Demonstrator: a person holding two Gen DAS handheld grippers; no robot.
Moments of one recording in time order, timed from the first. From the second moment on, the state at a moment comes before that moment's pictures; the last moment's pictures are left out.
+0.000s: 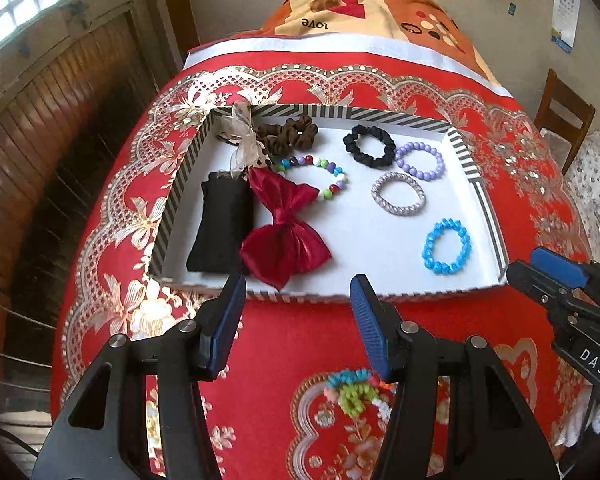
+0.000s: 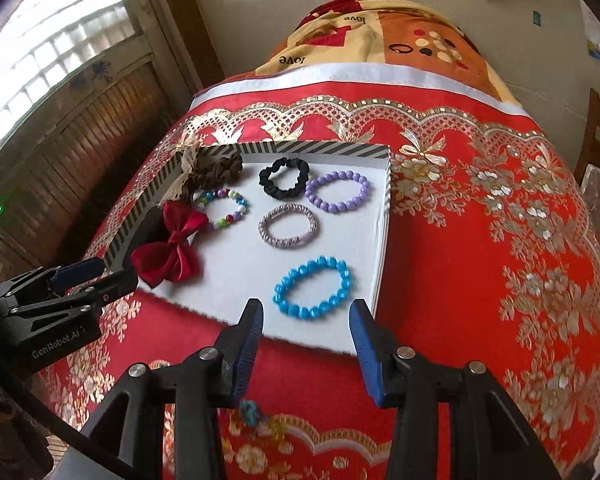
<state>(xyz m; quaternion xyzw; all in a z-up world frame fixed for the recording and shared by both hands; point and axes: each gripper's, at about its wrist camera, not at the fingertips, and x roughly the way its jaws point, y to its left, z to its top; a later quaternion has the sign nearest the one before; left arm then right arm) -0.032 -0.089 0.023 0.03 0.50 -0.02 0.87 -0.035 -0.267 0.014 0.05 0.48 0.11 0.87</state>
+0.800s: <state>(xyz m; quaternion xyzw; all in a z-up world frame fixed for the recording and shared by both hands) -0.110 -0.097 0.029 0.03 0.49 -0.03 0.87 -0.124 -0.272 0.019 0.04 0.48 0.11 0.87</state>
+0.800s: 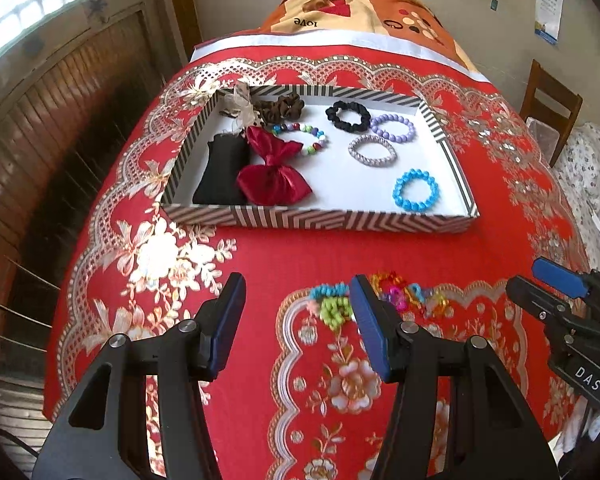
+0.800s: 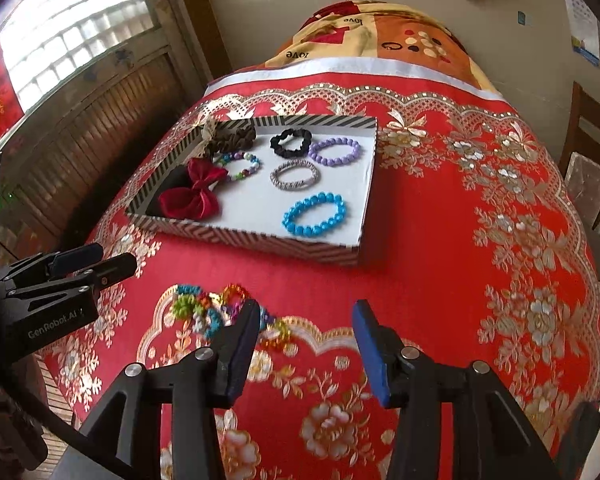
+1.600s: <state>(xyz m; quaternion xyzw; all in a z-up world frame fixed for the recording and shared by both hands) -0.109 -0.053 -0.020 -0.10 0.58 -0.08 0.81 -0.128 -0.238 -0.029 0.02 0.51 0.17 0.84</state>
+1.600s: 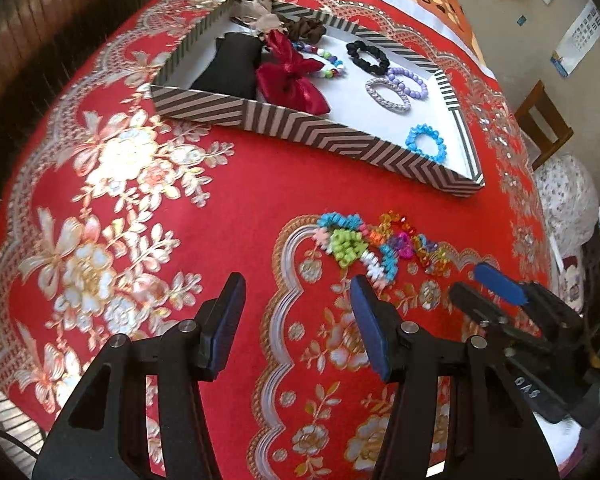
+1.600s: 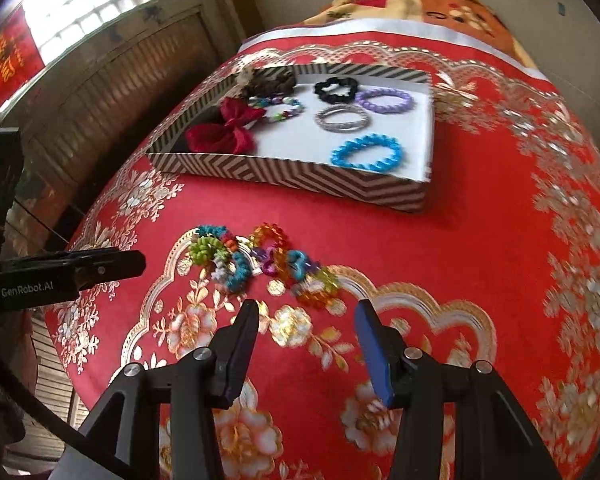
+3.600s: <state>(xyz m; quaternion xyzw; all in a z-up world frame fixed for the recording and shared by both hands) -0.065 -0.094 0.068 0.01 0.49 -0.12 0.86 -0.113 -0.279 0.073 0.06 0.40 0.21 0.89</state>
